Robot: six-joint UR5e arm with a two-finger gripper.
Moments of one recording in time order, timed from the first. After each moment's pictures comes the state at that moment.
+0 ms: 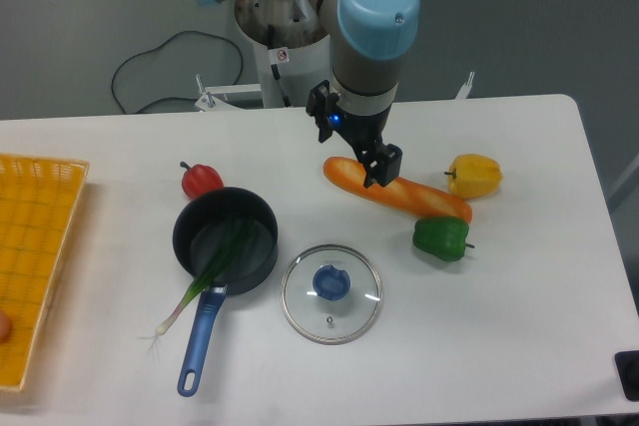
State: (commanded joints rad) arm 2.52 -1.73 -1.53 -1.51 1.51 1.31
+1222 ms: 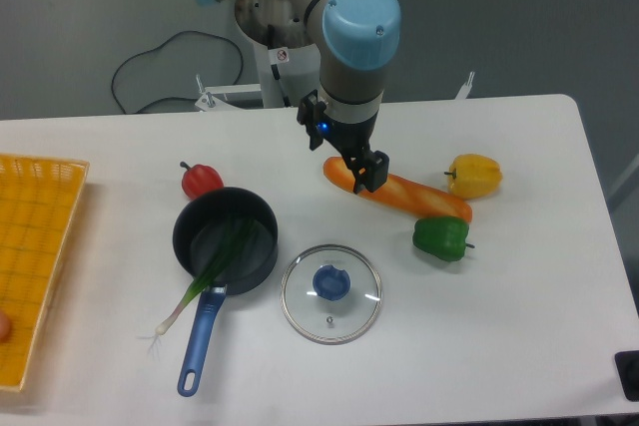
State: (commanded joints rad) arm 2.51 -1.72 -1.65 -1.38 1.47 1.27
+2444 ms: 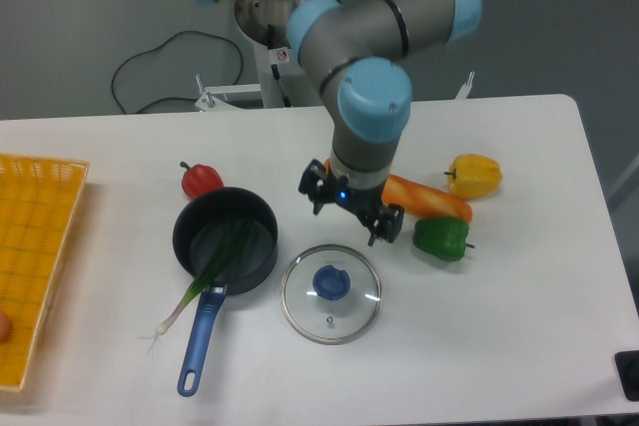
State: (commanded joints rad) arm 2.49 -1.97 -1.54 -1.21 1.47 0.91
